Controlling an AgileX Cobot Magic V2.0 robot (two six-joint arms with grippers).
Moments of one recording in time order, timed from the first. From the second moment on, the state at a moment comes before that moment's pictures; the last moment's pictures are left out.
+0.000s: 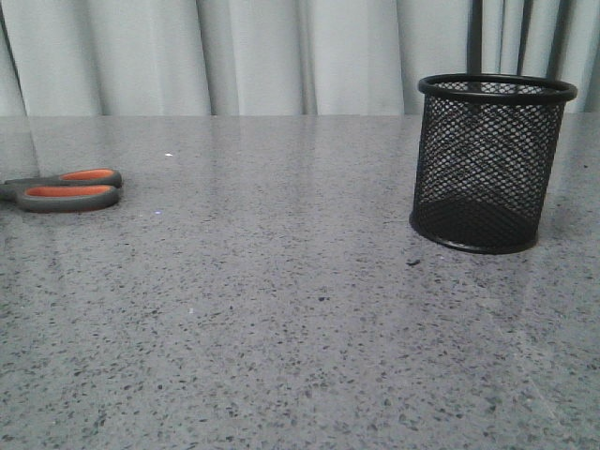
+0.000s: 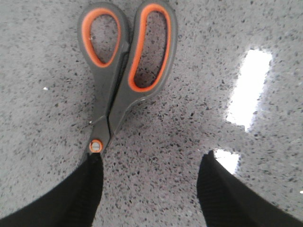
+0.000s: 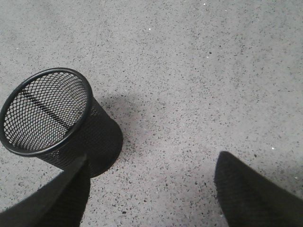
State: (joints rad) left arm -0.06 1.54 -1.32 -0.22 1.20 1.34; right arm 0.02 0.70 -0.70 0.29 0.70 -0.11
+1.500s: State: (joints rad) left arm -0.11 1.78 -1.48 -0.17 1.22 1.44; right arm 0.02 0.70 -0.70 0.29 0.71 -0.11
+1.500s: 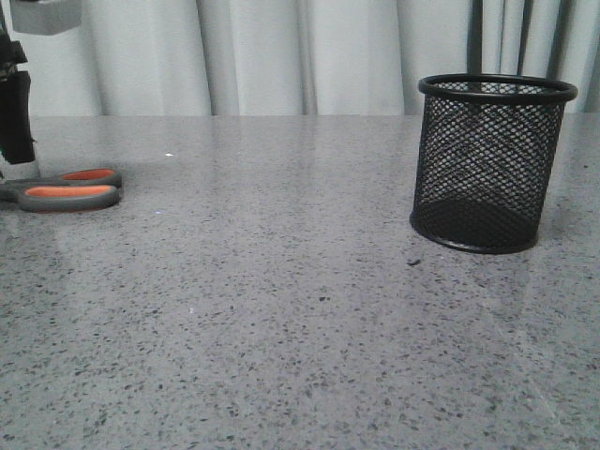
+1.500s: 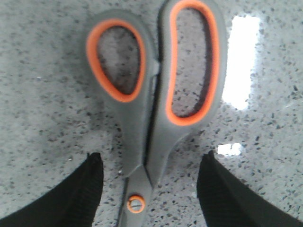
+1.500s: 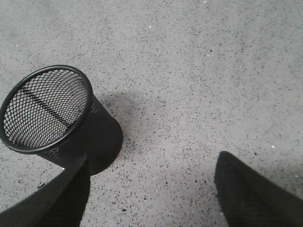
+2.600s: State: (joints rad) left arm -0.11 1.83 -1.48 -0.21 1.25 1.45; right arm 0.02 0.71 -0.70 0.29 0.73 -0.11
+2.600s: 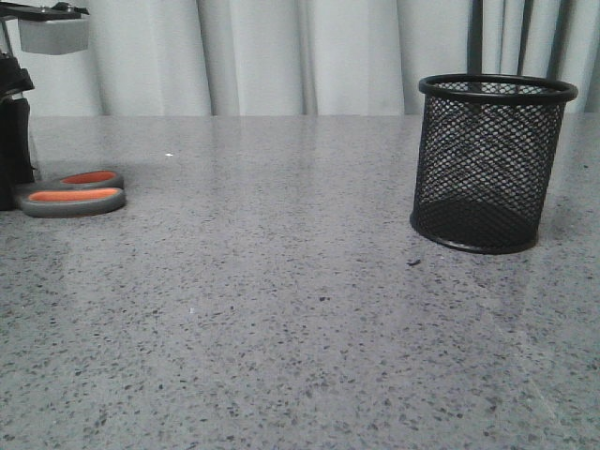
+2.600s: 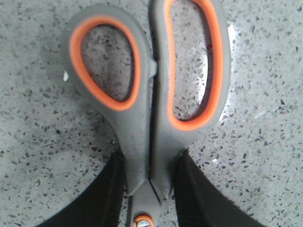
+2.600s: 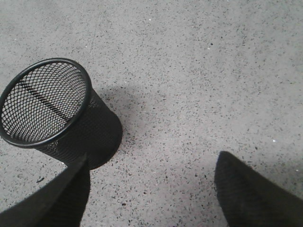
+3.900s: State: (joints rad) left arm -0.65 1.37 -1.78 -0.02 1.27 0.93; right arm 0.02 0.71 -0.92 0.97 0.84 -0.48
